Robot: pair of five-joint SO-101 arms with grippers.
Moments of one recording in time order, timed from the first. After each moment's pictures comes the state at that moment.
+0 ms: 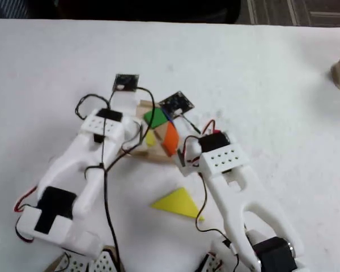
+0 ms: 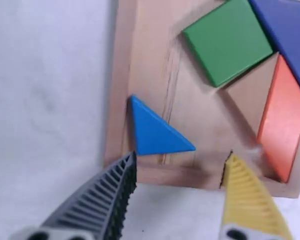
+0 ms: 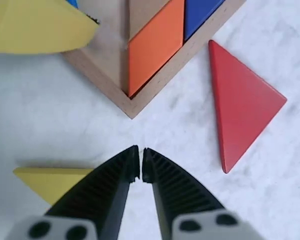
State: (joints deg) left arm 10.1 4.6 29.5 53.4 13.1; right arm -24.4 -21.4 41.4 62.2 15.0
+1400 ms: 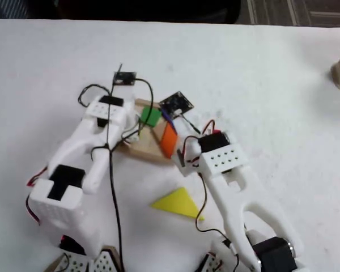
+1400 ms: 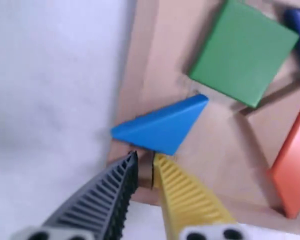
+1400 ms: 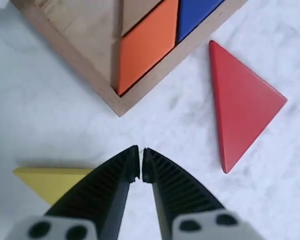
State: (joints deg) left arm 6.6 17.8 15.2 59.5 12.8; right arm -24.3 -21.4 41.4 62.2 15.0
